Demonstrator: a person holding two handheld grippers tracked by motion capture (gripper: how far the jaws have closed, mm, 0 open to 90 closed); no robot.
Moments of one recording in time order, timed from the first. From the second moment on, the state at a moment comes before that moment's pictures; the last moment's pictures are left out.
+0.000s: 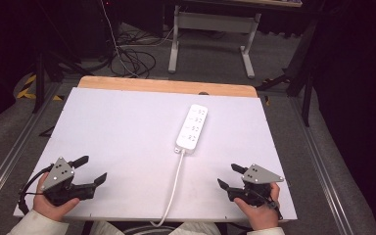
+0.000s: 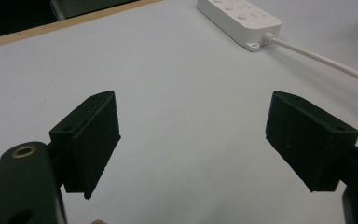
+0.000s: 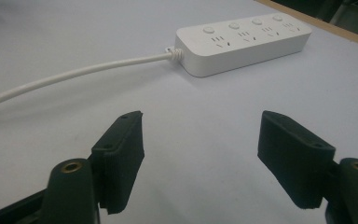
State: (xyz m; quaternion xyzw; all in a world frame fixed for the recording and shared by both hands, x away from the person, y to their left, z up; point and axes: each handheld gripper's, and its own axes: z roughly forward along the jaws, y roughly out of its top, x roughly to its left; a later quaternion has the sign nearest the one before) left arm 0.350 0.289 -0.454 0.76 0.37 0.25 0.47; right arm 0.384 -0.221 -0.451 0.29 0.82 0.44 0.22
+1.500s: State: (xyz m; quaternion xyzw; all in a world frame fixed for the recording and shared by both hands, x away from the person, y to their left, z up) left arm 0.350 0.288 -0.455 0.76 0.37 0.25 0.46; right arm 0.440 -0.180 -0.412 0.28 0.84 0.40 0.21
